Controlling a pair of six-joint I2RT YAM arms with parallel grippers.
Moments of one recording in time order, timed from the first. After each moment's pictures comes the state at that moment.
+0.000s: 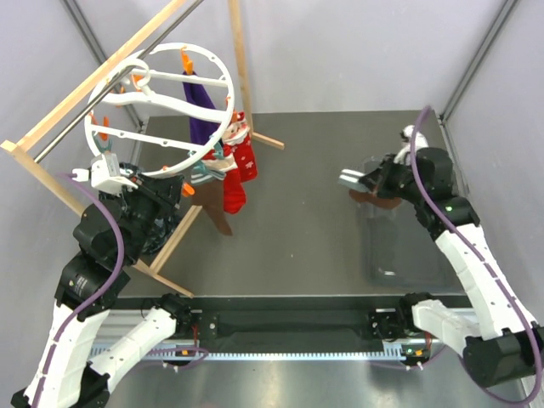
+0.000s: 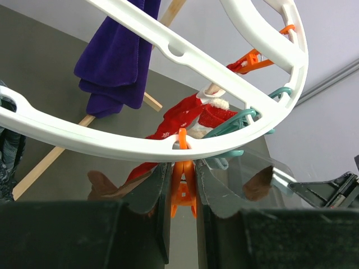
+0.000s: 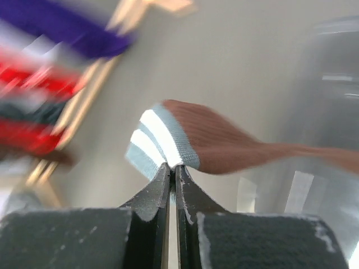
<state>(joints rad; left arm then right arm) -0.50 0.64 1.23 -0.65 -0.34 -0.65 0.18 0.98 1.01 -0.48 -0.25 0.44</state>
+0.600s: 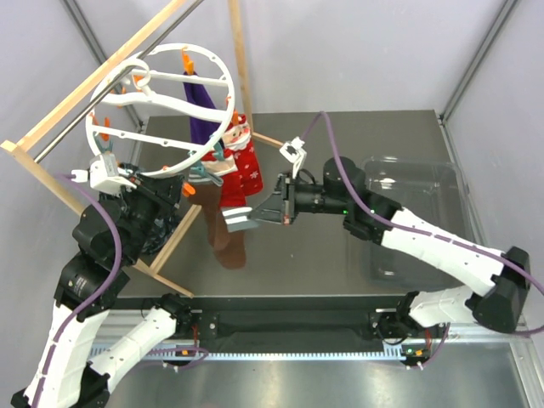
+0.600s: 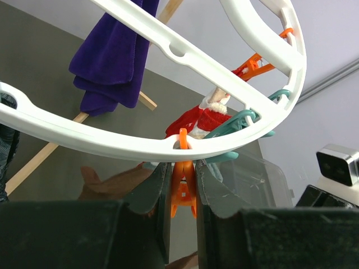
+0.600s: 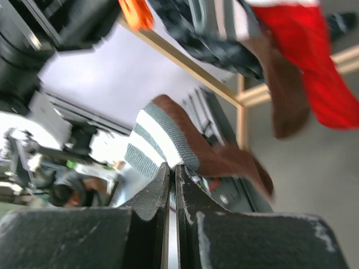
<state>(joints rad) -0.50 0.64 1.24 -0.65 -0.34 -0.69 0.94 1.26 1.17 -0.04 -0.48 0.72</state>
